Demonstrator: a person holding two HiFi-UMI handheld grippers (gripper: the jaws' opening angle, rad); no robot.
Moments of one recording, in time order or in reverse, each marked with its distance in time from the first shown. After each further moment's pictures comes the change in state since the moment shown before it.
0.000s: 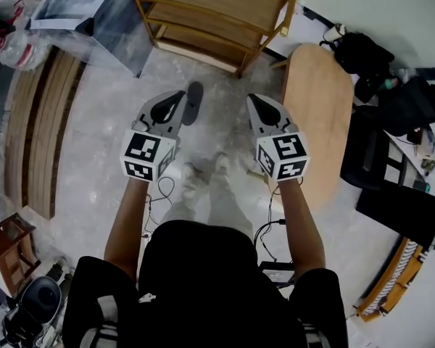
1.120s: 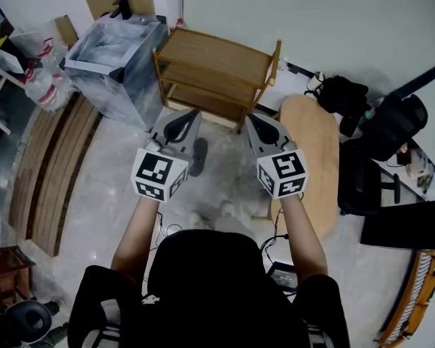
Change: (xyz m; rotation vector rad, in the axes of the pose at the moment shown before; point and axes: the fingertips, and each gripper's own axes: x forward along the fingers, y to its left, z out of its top) left arm -0.128 -0.047 0.150 0.164 -0.329 -0.020; right arm -0.096 0.086 0.134 -0.185 -0.252 -0.031
